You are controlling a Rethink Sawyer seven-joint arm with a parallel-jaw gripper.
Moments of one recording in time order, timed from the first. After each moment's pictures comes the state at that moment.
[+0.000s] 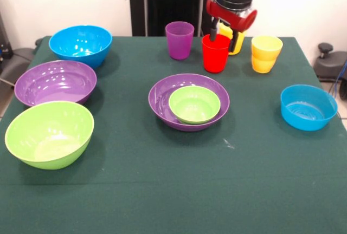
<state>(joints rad) 0.08 -0.63 -0.22 2.00 0.32 0.34 2.16</state>
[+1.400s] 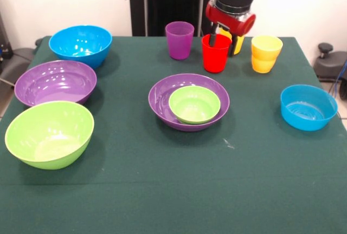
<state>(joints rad) 0.06 -0.62 -0.18 2.03 0.32 0.25 2.16</state>
